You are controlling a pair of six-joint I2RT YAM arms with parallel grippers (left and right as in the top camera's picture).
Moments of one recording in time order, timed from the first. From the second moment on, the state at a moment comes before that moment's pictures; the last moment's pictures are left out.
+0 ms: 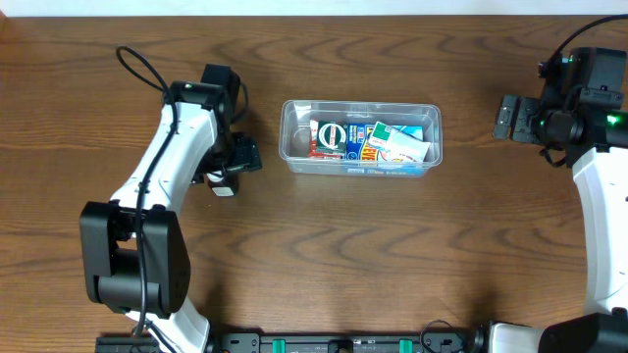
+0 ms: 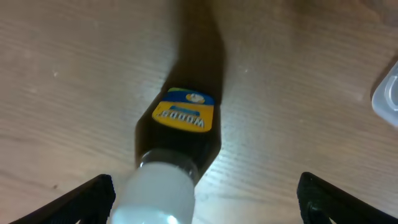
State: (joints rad) left arm -0.15 1.83 1.42 -1.18 -0.05 -0.40; right arm -0.16 1.49 1.40 -0.92 0.01 0.04
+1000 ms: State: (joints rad) left arm -0.11 1.83 1.40 -1.12 -0.04 -0.41; right arm -0.16 1.49 1.40 -0.92 0.01 0.04
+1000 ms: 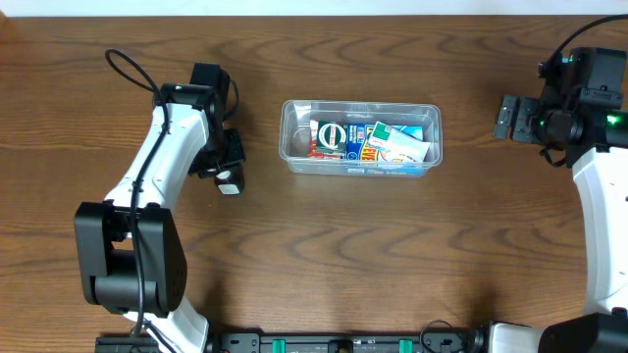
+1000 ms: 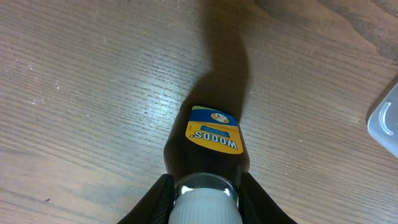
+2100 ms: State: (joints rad) left arm -0.32 1.83 1.65 -1.07 -0.10 0.07; right arm -0.16 1.49 1.40 -0.92 0.01 0.04
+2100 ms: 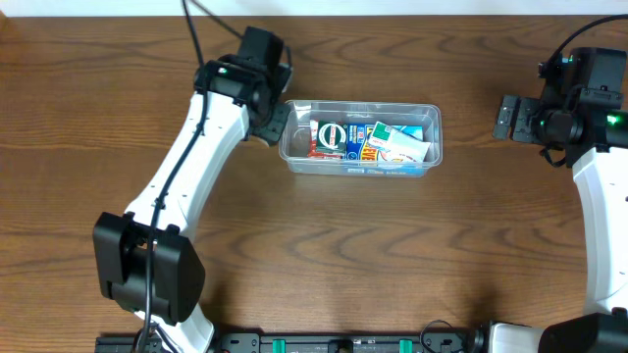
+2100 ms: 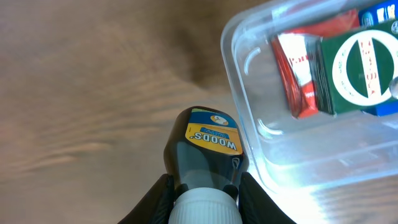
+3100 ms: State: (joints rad) left arm -0.49 1.75 1.71 -1.08 -0.14 0.56; right arm -0.16 1.49 1.40 -0.92 0.01 0.04
